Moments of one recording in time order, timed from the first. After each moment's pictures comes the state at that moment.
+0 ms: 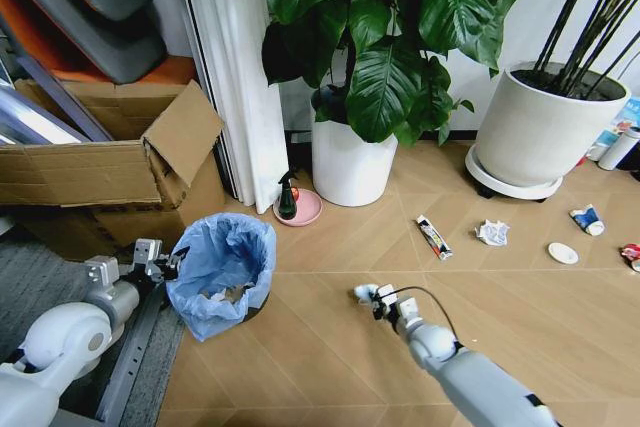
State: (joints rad) left arm 1.34 -0.65 -0.49 -1.89 -0.93 0.34 -0.04; right arm -0.94 1.02 -0.09 1.32 0.50 -0.02 0.01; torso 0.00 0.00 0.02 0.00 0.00
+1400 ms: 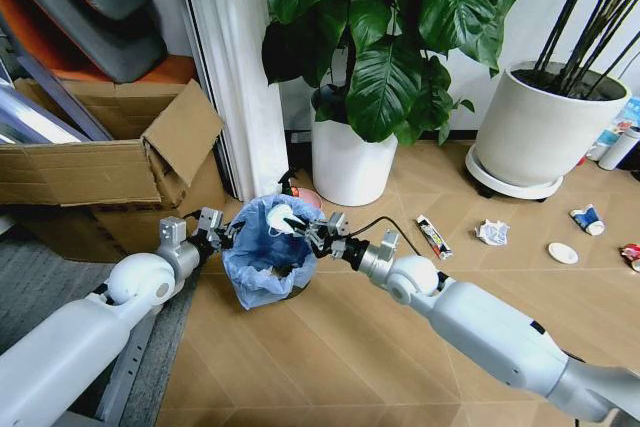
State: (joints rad) left arm 0.80 -0.69 0.02 -1.73 -0.97 0.34 -0.04; right arm -0.58 0.99 -0.42 1.51 0.79 0.24 -0.39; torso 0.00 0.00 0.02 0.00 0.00
